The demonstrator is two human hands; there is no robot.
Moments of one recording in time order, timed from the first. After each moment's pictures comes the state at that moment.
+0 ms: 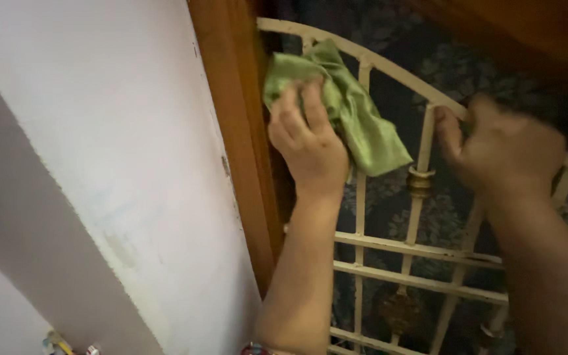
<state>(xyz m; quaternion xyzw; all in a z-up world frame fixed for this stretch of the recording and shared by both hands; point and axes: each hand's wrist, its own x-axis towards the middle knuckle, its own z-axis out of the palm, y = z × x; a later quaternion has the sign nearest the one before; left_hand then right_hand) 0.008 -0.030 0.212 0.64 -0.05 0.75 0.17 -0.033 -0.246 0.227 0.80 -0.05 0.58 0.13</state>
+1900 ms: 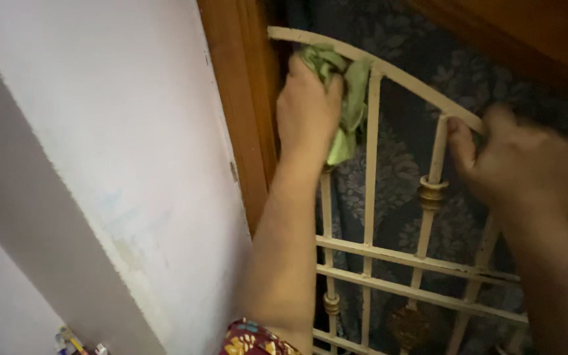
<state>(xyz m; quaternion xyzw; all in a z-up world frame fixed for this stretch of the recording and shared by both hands) 0.016 0.003 0.290 0.77 -0.09 0.51 0.37 -0.034 -0.248 0.225 0.80 -0.05 0.58 0.15</state>
